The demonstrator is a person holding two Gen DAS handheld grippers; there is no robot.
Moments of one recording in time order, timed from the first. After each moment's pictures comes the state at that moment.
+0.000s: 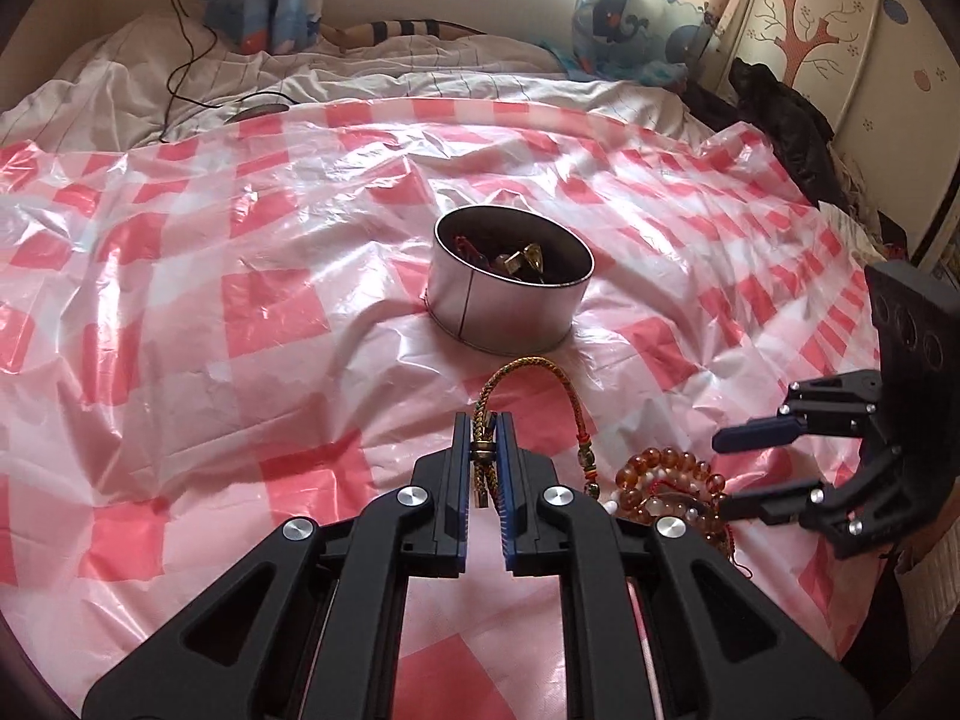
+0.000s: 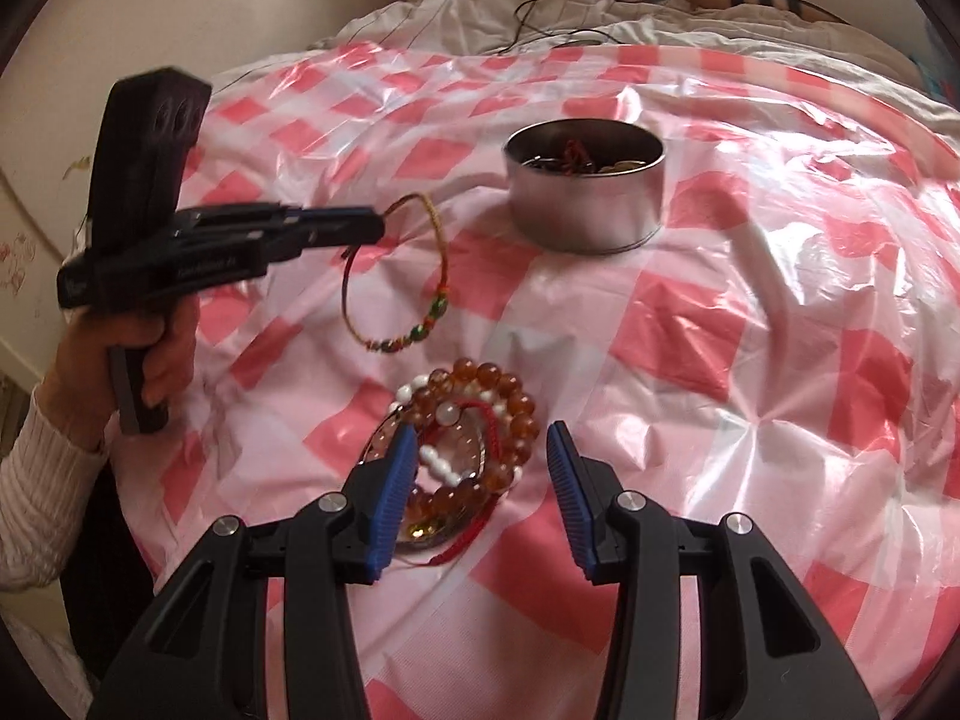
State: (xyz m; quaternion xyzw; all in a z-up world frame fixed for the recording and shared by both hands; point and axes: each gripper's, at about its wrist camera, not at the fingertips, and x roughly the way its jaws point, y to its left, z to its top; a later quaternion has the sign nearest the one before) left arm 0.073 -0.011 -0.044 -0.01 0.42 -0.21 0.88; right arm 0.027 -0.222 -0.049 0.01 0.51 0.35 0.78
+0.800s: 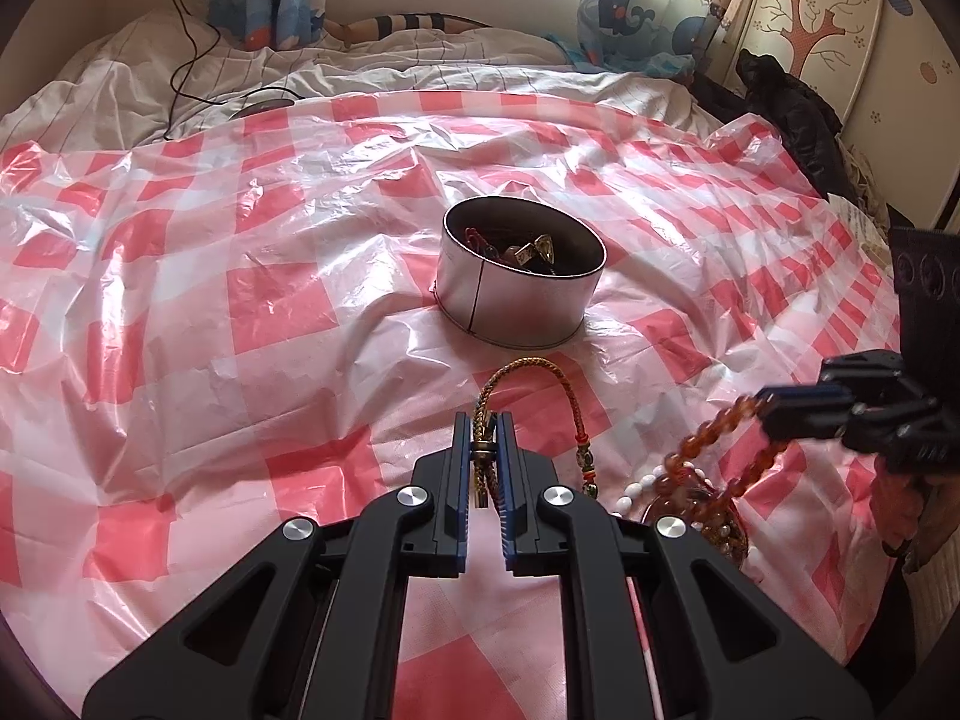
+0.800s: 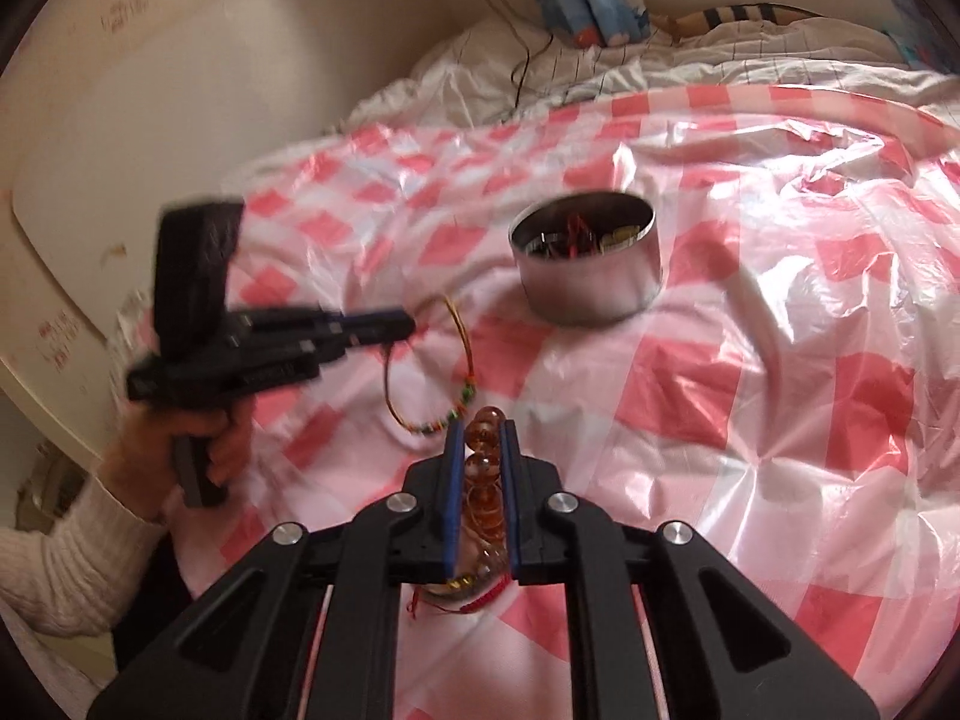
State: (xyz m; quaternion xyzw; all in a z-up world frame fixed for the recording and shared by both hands) left arm 0.075 -0.011 -0.048 0.00 0.43 -0.21 0.88; right arm 0.041 -0.250 -0.028 0.13 0.45 0.37 0.80
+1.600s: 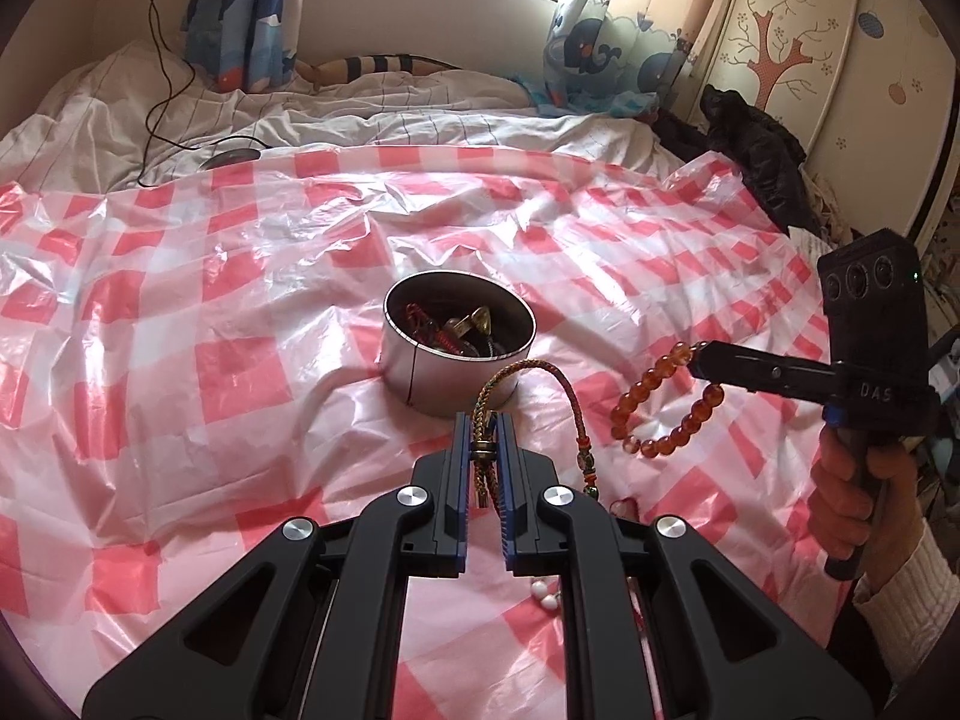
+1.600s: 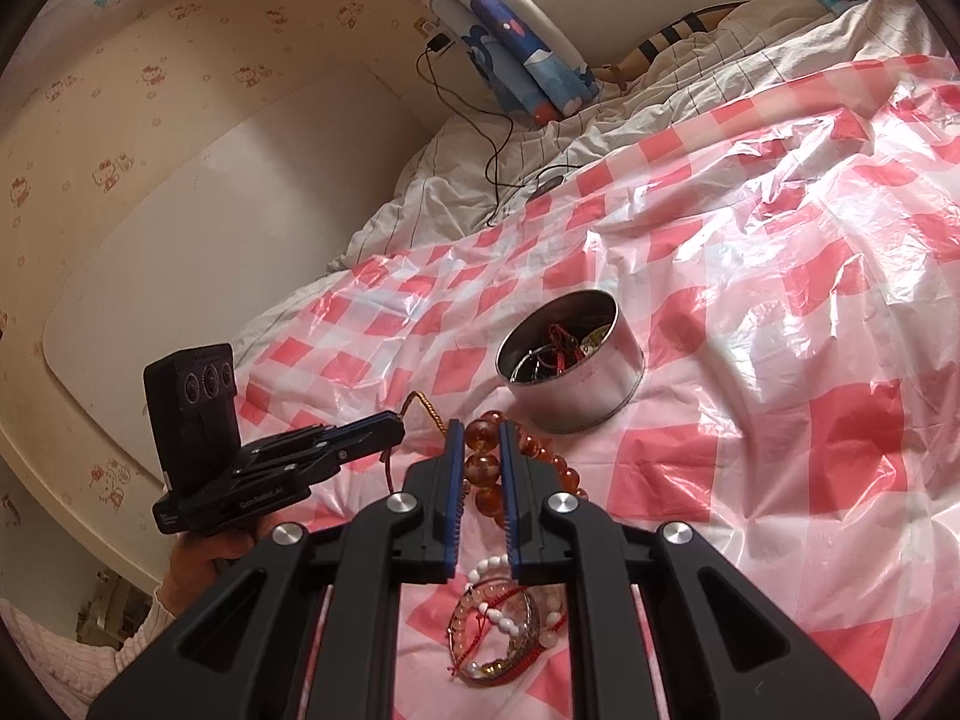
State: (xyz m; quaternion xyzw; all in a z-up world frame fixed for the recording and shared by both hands) left arm 0.074 -0.026 -0.009 -0.02 0.39 -0.24 0.89; right arm 0.067 -0.287 -0.017 0.27 0.40 0.34 0.81
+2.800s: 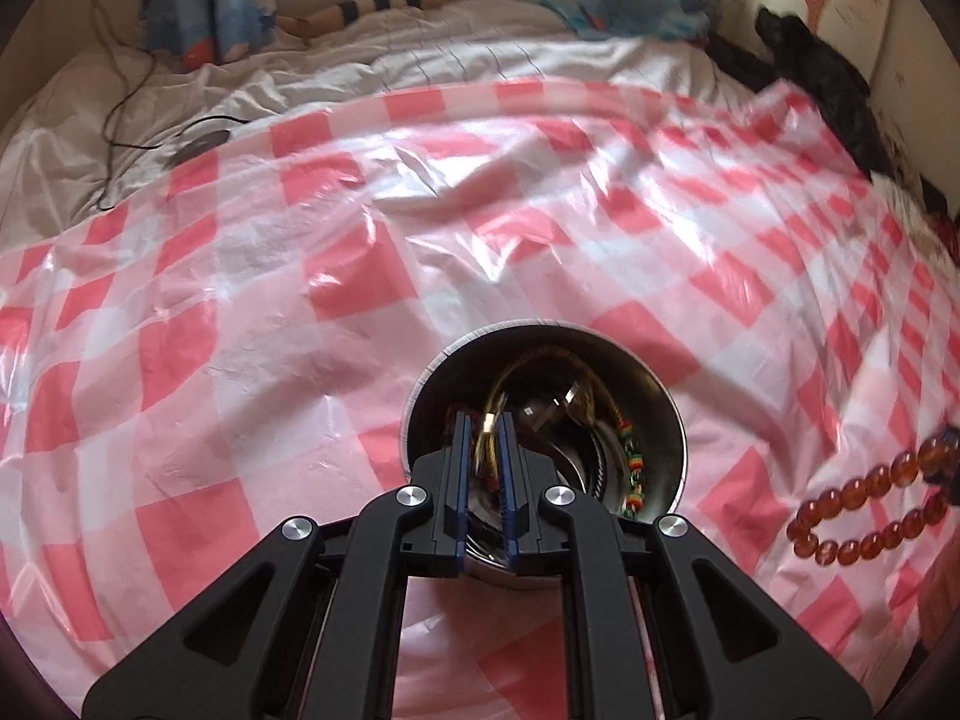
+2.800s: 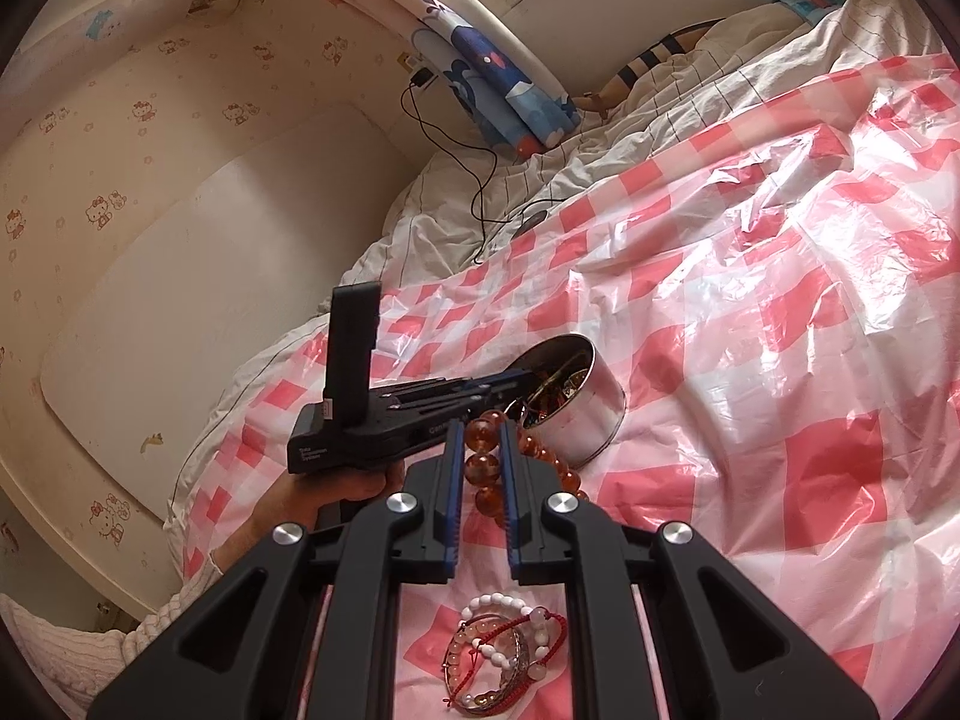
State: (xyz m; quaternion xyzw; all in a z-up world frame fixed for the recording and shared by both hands) left arm 0.200 -0.080 -0.055 0.07 0.46 -0.20 0.86; right arm 0.075 -0.300 -0.011 0.29 0.37 0.32 0.82
